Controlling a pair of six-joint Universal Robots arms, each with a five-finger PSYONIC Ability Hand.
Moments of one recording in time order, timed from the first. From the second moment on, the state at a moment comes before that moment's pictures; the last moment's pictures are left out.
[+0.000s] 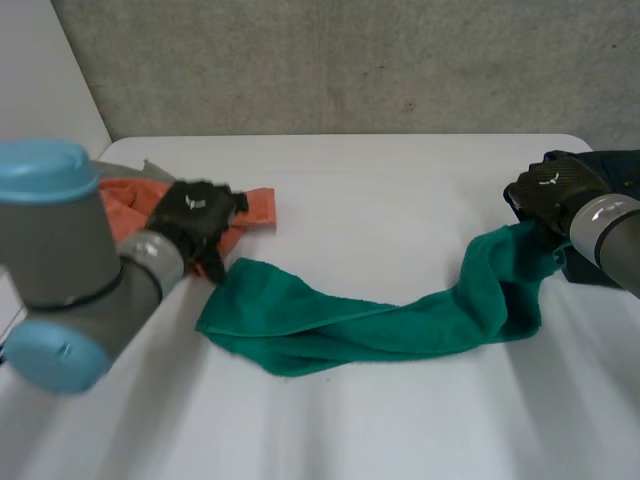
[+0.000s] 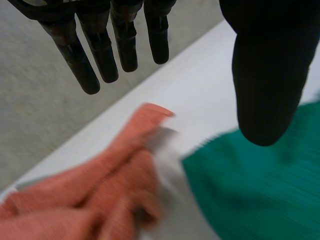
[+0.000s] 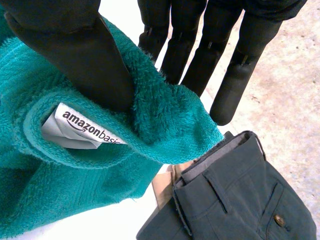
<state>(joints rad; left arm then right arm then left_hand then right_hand) 4.27 -1.92 -1.52 3.15 -1.53 3.48 1.76 -1.19 1.35 0.20 1.43 2.45 0.37 0.39 0.40 0.39 0.21 1.07 1.17 1.18 1.19 0.96</state>
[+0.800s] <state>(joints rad) 4.28 -2.10 -1.58 3.29 -1.52 3.49 1.72 -1.21 1.54 0.07 1.42 2.45 0.77 0.77 0.77 0.77 0.58 1.07 1.17 1.18 1.19 0.98</state>
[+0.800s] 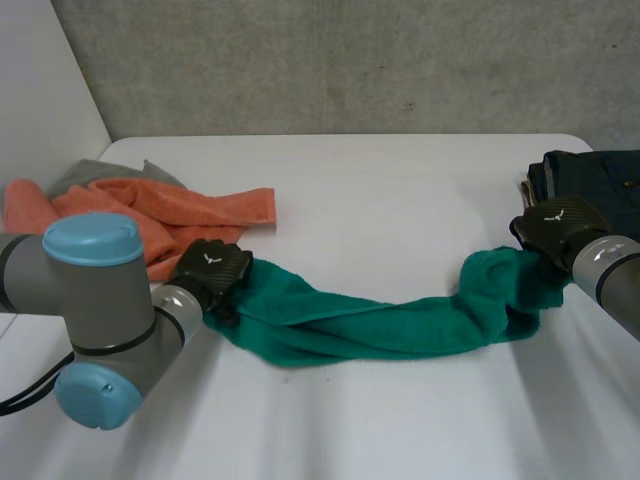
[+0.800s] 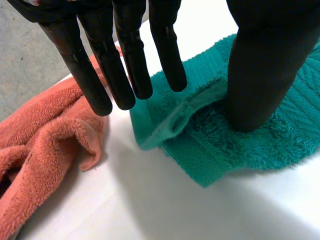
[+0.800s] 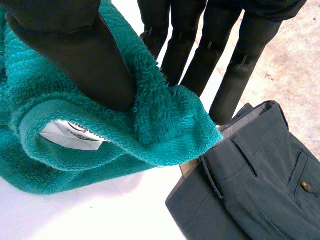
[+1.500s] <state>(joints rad) 4.26 -2.23 -1.28 3.06 -1.53 3.55 1.73 -1.21 1.56 0.07 1.42 2.45 0.77 0.76 0.76 0.76 0.59 1.07 1.17 1.18 1.19 0.98</state>
